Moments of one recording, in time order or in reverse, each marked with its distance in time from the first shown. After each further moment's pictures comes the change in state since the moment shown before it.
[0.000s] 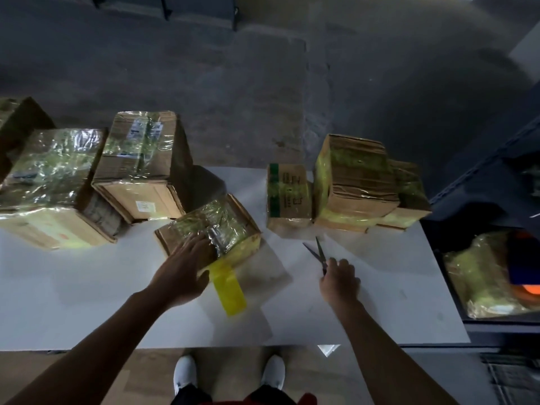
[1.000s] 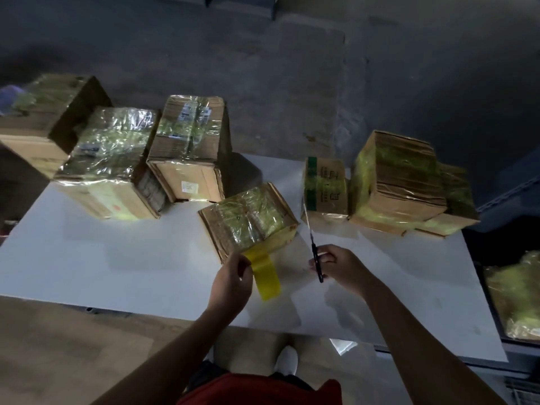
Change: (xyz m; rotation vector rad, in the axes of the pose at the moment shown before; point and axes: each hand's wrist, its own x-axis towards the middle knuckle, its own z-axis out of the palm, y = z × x) left_hand -0.045 0.044 0.035 -0.548 0.255 -0.422; right_hand -0.010 -0.048 -0.031 0.969 -0.527 -0.308
